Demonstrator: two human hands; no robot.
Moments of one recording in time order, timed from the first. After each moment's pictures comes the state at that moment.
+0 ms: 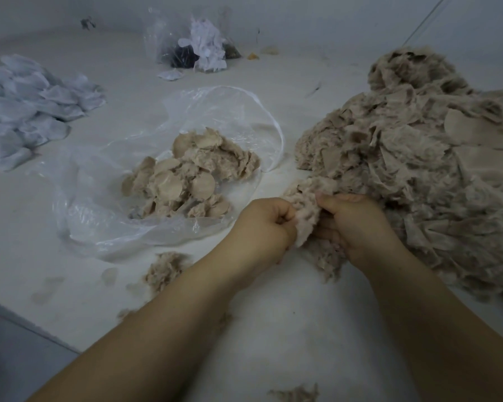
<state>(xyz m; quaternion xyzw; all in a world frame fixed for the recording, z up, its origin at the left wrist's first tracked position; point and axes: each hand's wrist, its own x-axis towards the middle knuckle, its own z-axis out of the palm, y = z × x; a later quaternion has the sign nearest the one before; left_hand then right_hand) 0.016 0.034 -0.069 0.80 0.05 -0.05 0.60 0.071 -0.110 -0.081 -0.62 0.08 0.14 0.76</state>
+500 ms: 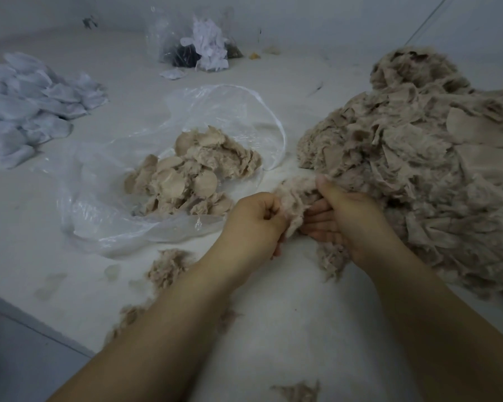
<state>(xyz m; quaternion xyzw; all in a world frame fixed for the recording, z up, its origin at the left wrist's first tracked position) 0.013 0.041 -0.074 0.78 0.07 0.01 0.63 0.069 -0.109 -0.079 -0.70 0.07 0.15 0.70</state>
